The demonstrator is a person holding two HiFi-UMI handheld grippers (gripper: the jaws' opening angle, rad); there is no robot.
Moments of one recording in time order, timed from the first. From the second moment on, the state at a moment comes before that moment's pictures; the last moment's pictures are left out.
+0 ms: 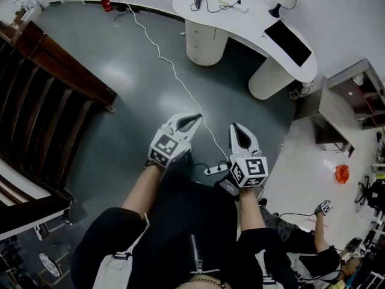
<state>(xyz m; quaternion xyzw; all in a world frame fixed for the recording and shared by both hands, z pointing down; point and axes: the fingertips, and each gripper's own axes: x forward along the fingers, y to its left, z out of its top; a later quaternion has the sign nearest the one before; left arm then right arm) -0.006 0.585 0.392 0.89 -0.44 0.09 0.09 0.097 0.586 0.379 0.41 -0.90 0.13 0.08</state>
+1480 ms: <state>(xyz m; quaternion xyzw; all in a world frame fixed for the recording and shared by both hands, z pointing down) -0.072 0.378 0.410 0.91 -0.38 0.10 0.10 0.025 0.375 0.384 0.45 -0.88 0.13 0.08</state>
